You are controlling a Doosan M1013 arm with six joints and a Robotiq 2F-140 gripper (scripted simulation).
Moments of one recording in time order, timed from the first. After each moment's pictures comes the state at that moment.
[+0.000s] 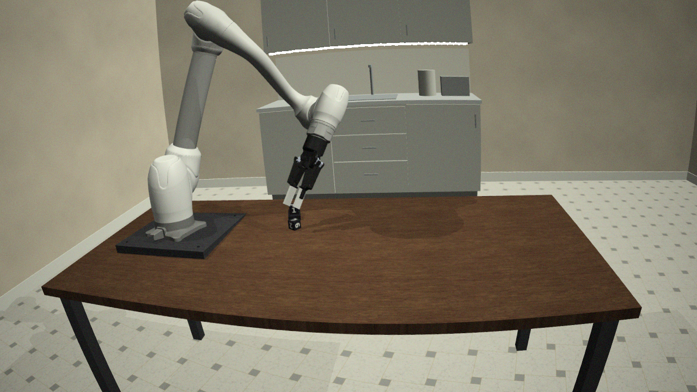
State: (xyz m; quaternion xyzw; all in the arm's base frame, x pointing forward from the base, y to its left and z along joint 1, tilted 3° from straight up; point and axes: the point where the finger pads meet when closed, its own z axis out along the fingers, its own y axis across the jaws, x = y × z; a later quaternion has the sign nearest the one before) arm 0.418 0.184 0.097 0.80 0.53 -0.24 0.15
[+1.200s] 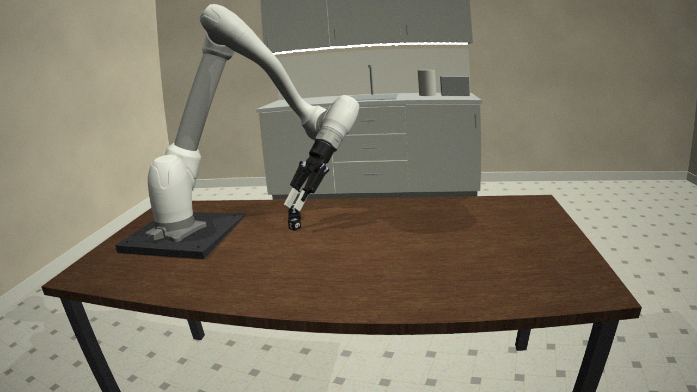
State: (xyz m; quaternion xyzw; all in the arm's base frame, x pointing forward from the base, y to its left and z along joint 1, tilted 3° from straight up) arm 0.420 0.189 0.088 0.78 0.52 -0.31 0.19
